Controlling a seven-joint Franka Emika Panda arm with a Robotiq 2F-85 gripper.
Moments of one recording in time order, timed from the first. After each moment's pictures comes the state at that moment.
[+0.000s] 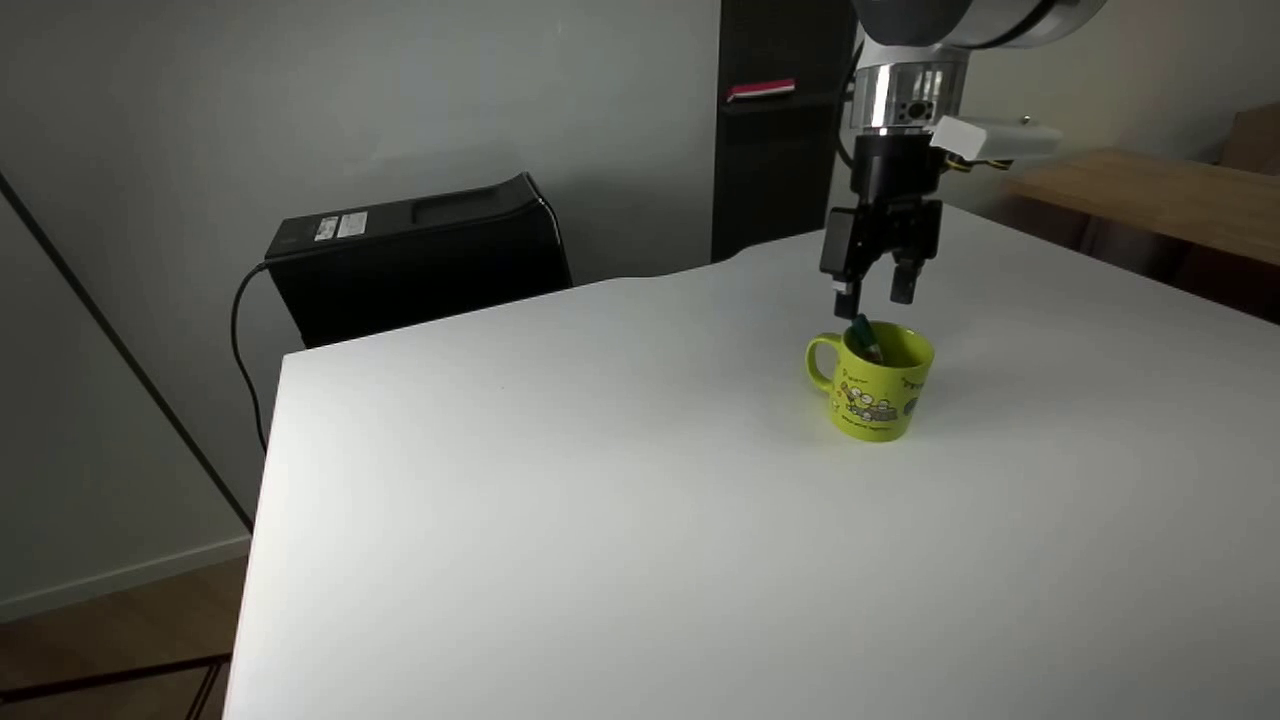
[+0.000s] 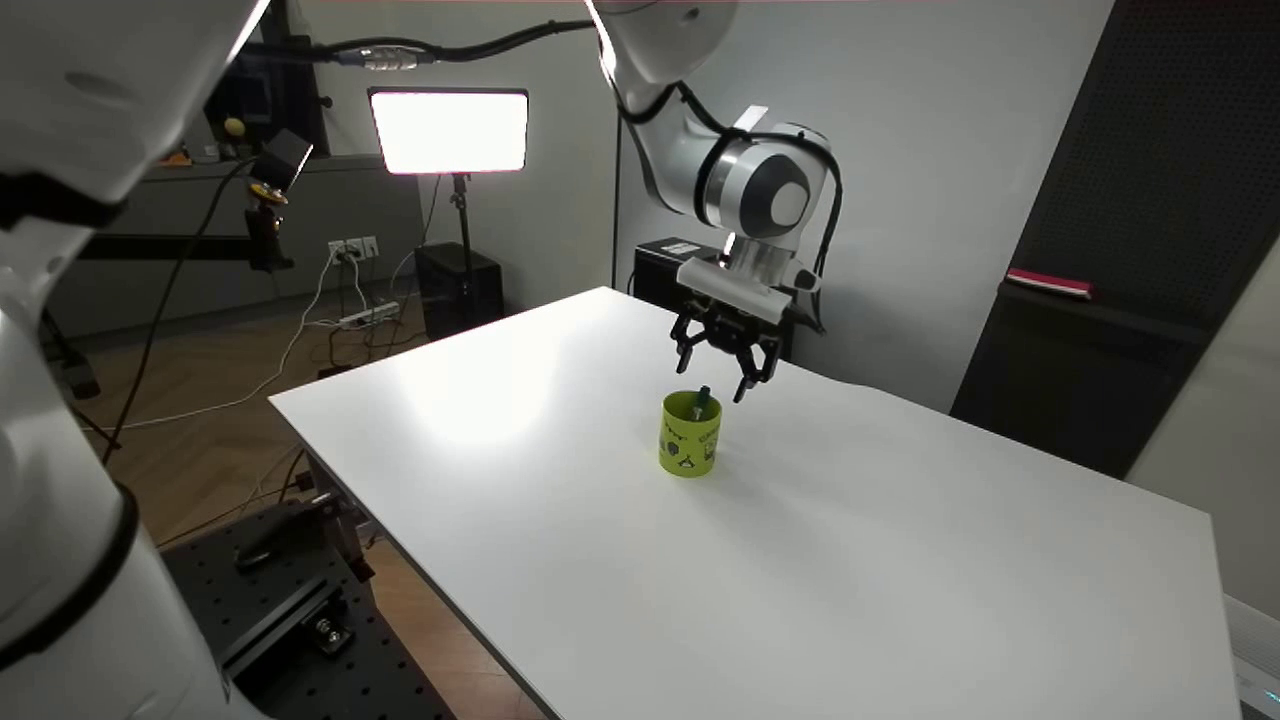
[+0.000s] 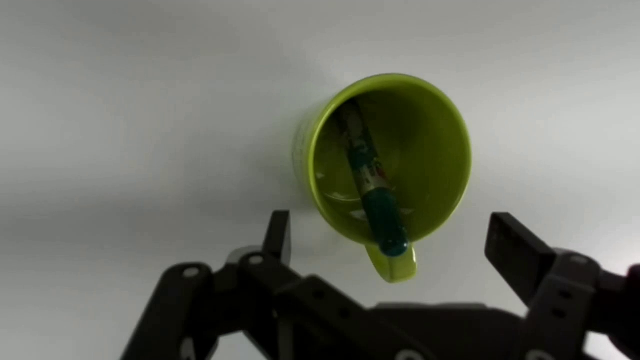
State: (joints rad) arm 0.00 0.70 0.04 -1.63 0.11 2.13 -0.21
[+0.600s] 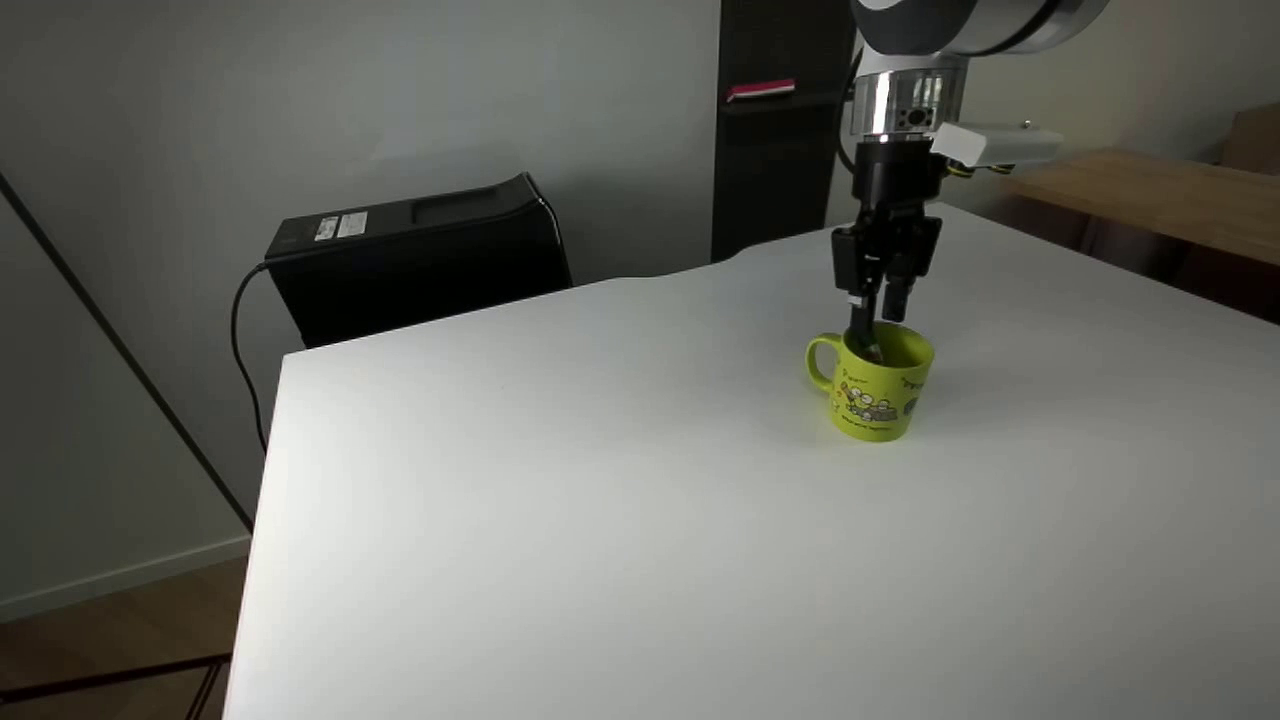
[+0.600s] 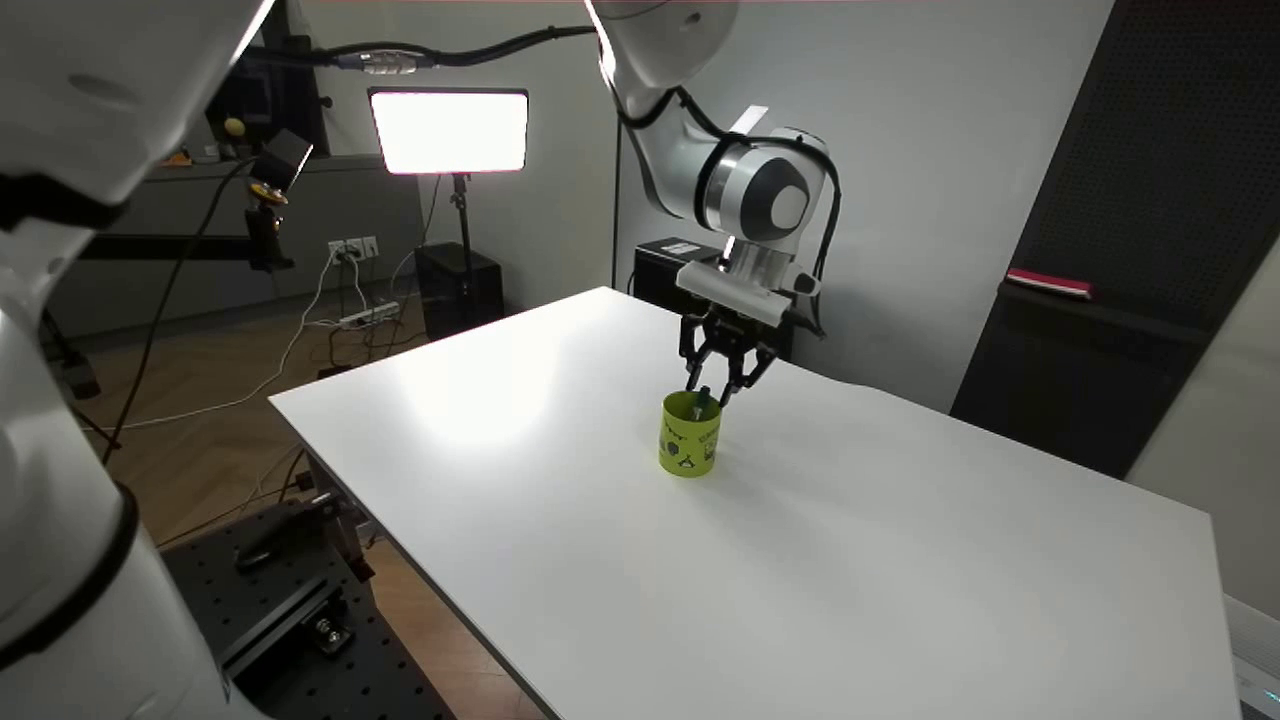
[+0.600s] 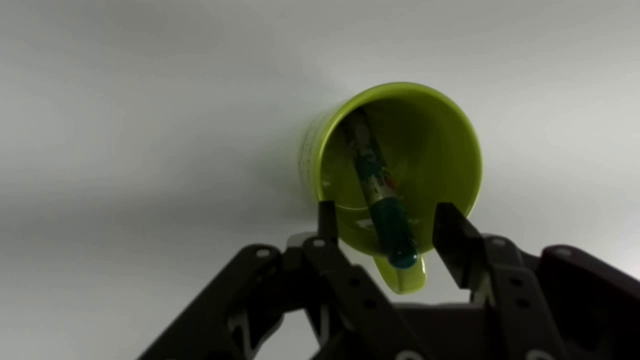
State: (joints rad) arm 0.00 0.70 0.04 -1.63 0.10 2.13 -0.20
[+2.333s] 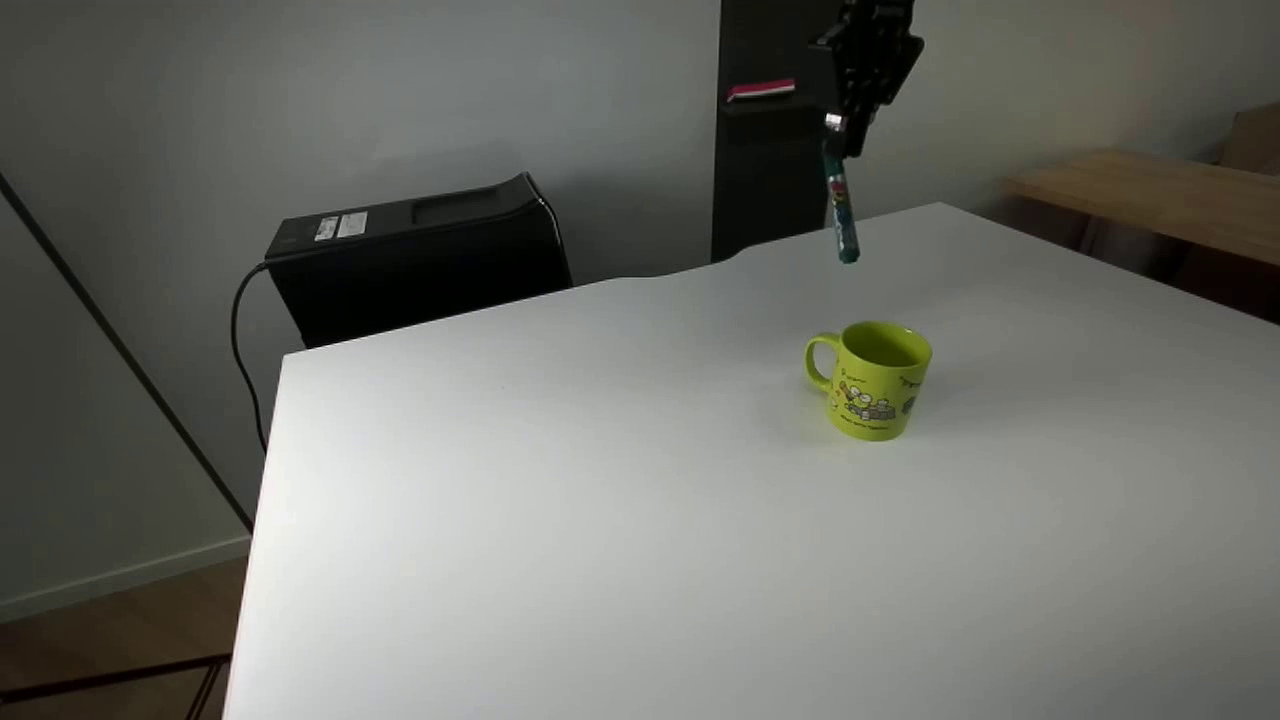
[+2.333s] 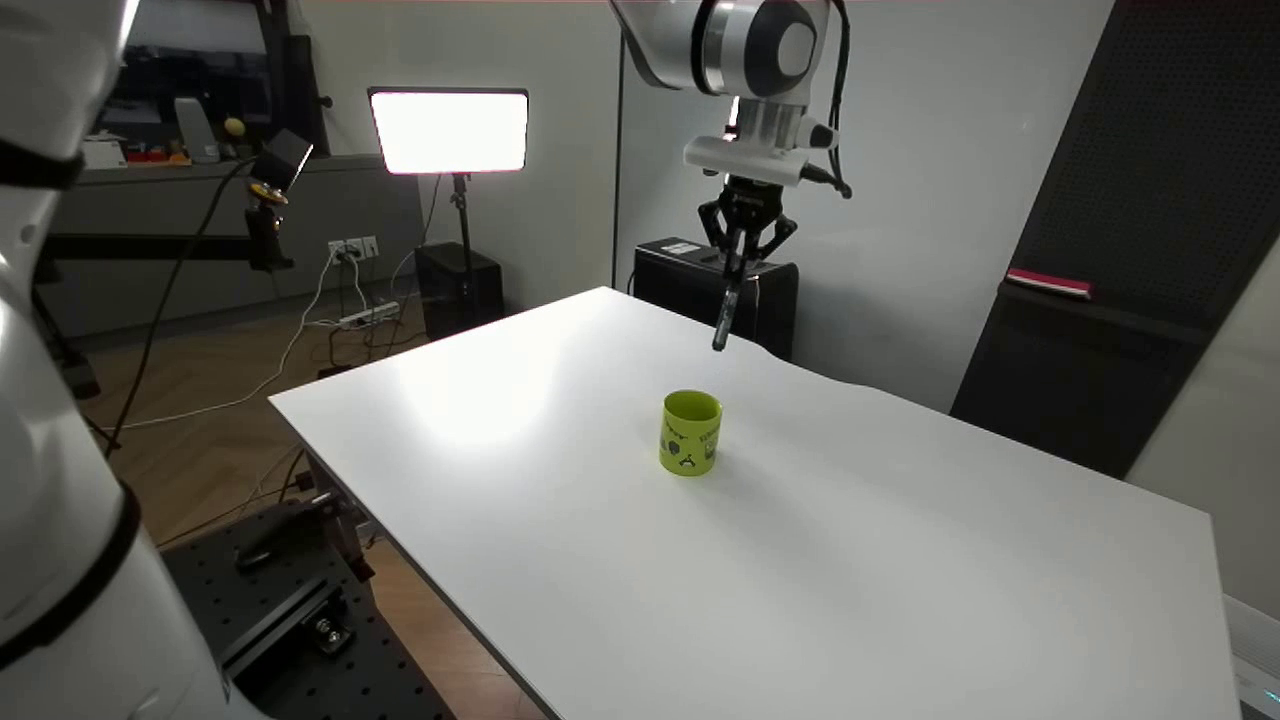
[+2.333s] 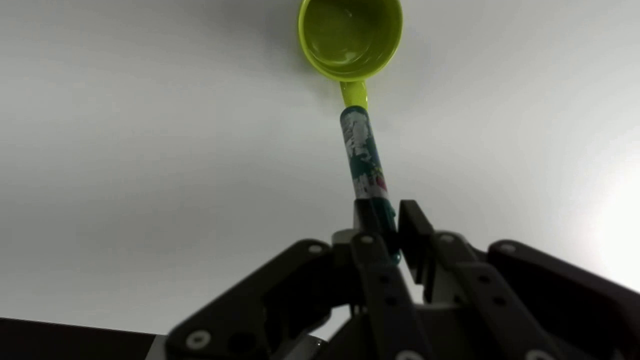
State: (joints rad) arm 0.03 0.50 0.05 -1.57 0.05 2.11 -0.17
